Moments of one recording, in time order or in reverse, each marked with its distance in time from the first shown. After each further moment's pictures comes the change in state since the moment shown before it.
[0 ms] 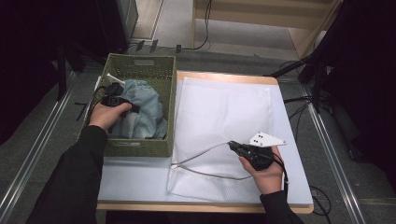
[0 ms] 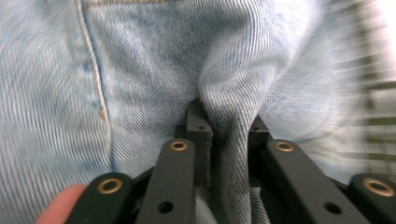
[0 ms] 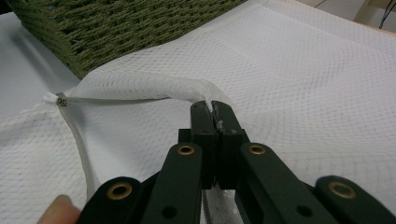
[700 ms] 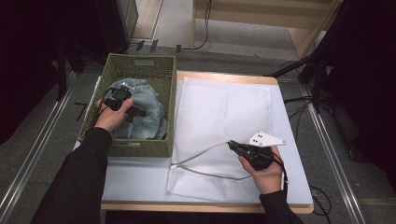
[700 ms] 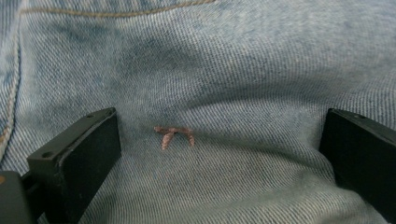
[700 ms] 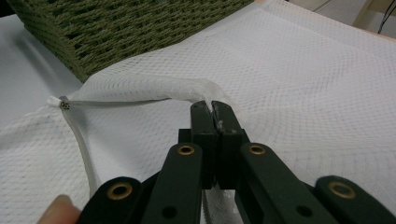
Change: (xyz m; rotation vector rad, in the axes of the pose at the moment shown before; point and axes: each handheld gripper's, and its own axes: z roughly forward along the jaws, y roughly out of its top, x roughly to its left) left arm -0.003 -0.011 0.029 0.006 0.427 0.236; right arm 0.003 0.003 -0.001 -0.007 -0.002 -0.006
